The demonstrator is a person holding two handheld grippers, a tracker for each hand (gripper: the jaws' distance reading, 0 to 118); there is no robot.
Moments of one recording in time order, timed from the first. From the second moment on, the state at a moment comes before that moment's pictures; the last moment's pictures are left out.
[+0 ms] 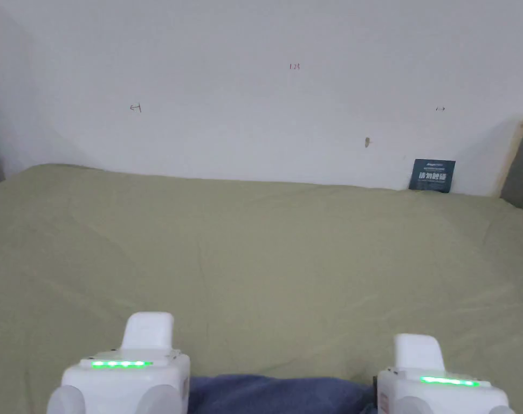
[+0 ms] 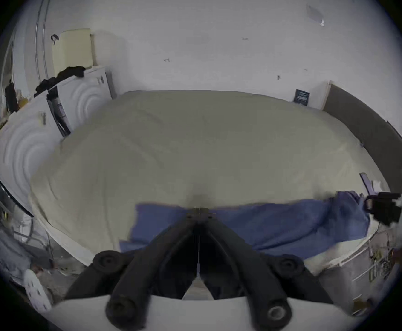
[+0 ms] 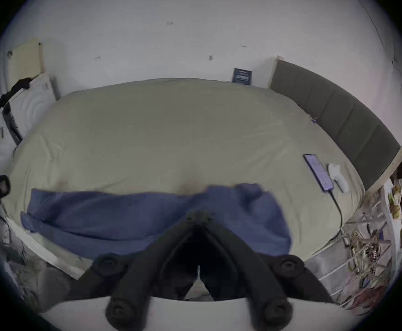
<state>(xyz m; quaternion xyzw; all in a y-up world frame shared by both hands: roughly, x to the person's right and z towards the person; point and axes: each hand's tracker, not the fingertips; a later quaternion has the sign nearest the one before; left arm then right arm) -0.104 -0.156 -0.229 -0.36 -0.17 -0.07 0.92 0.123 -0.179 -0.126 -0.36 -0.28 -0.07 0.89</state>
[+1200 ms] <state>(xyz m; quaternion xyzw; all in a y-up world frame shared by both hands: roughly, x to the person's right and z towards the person) -0.305 -0.188 -0.331 -0.43 -0.32 0.10 0.84 0.119 -0.148 -0.098 -0.29 -0.26 -0.08 0.92</state>
